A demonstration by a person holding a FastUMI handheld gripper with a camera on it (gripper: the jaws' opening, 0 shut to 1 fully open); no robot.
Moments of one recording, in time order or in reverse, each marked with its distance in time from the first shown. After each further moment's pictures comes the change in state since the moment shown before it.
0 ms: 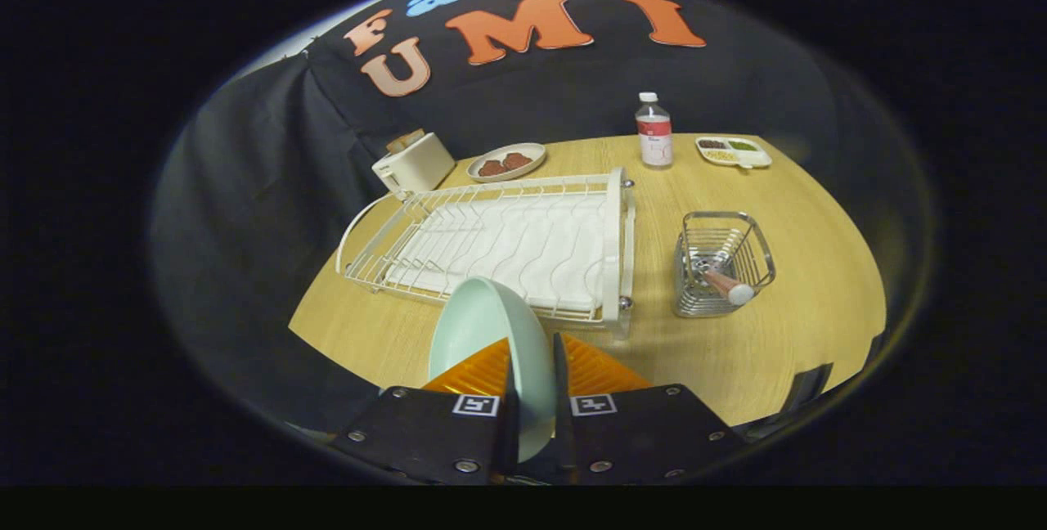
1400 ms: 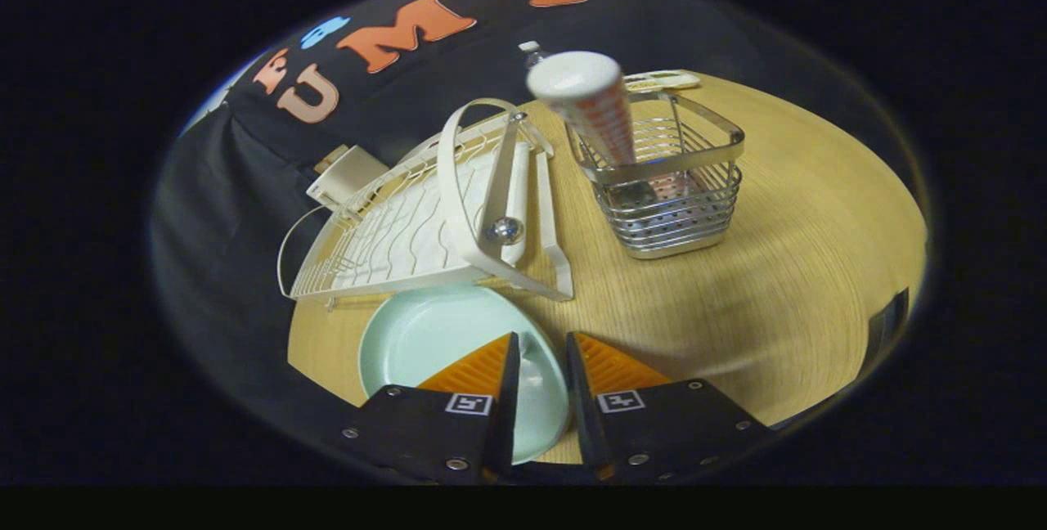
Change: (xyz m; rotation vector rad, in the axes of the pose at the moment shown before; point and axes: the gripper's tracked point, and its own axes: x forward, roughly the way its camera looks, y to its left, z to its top) arm 0.057 -0.064 -0.054 0.207 0.001 -0.073
